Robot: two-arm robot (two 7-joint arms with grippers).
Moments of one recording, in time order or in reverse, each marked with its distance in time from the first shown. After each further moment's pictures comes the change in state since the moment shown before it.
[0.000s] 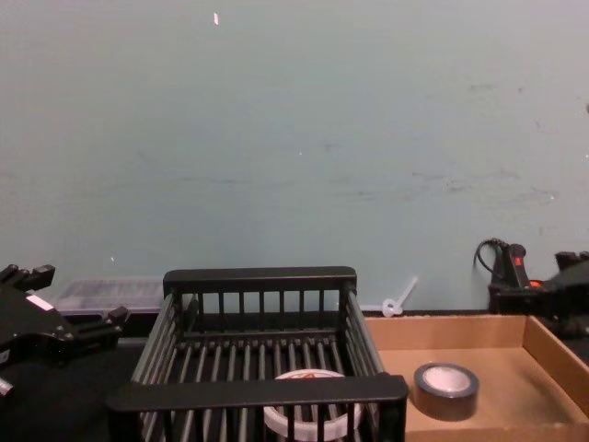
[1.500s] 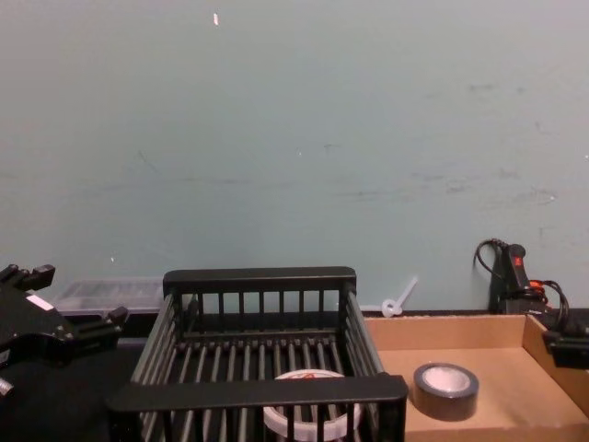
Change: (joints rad) left arm 0.000 0.000 0.000 0.000 0.000 0.000 0.000; right arm -0.184 0.022 0.086 -0.112 -0.045 -0.015 -0.055
